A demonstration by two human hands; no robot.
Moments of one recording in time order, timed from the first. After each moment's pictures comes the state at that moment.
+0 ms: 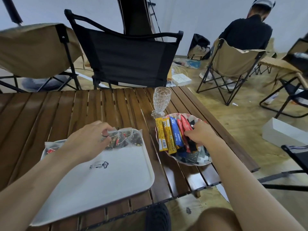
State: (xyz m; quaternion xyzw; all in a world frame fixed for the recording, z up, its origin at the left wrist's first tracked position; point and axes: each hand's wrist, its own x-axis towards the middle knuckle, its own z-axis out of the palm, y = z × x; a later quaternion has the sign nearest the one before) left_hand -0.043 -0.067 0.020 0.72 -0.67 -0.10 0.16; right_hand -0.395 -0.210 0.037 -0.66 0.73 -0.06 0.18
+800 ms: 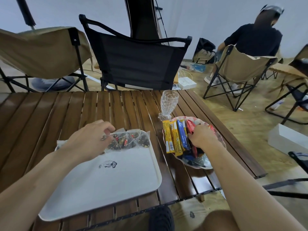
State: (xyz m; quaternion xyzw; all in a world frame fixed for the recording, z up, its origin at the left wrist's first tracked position) left_hand -0.025 -0.055 0.029 0.72 -0.66 -0.11 0.19; right_hand -0.377 -0.214 0.025 -0.70 0.71 0.03 0.04
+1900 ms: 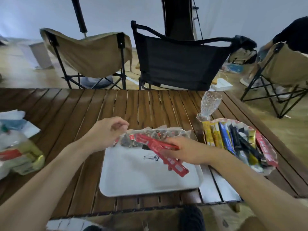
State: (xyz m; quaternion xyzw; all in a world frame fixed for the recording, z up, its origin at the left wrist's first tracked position) left_hand 0.052 0.000 0.031 0.74 -0.57 -0.20 0.29; right_hand -0.233 -0.096 0.061 -0.79 0.31 0.05 0.52
